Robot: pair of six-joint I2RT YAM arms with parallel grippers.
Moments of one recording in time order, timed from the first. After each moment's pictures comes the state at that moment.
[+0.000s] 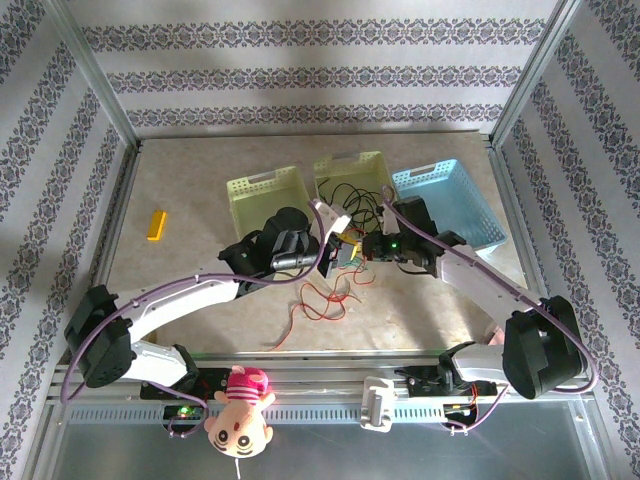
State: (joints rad) left arm -0.86 1.37 1.02 0.00 0.28 -0.27; right arm 0.37 1.30 0.80 -0.39 -0.36 0.46
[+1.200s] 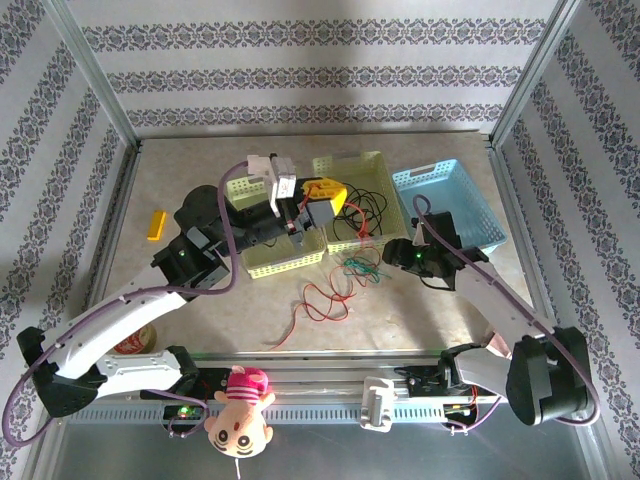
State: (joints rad) left arm -0.87 1.13 1.23 0.15 0.27 -0.23; right arm 0.23 1.13 0.67 -0.48 -0.26 0.55
